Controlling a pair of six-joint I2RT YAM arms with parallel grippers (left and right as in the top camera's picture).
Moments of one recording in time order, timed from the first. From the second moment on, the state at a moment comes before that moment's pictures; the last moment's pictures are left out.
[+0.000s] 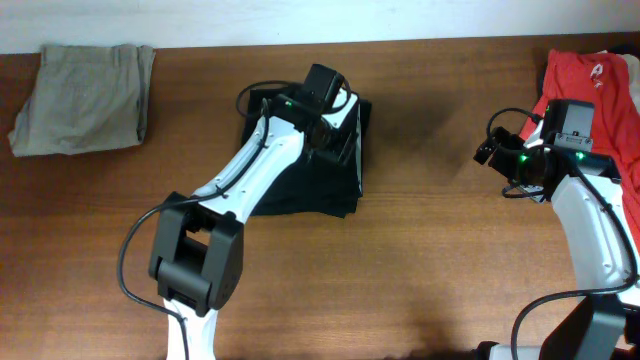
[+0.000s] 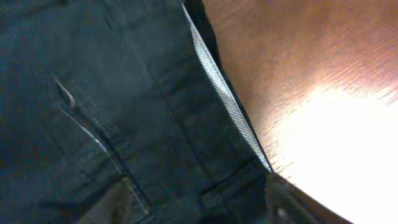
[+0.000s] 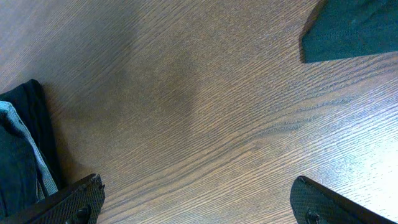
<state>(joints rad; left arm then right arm) -0.50 2.12 1.79 -0.78 0.13 0.02 -0.25 1.53 1.15 -0.70 -0.15 0.41</state>
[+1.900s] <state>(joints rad) -0.04 2.34 1.74 -0.75 0.60 0.06 -0.25 1.53 1.15 -0.70 -0.15 0.41</state>
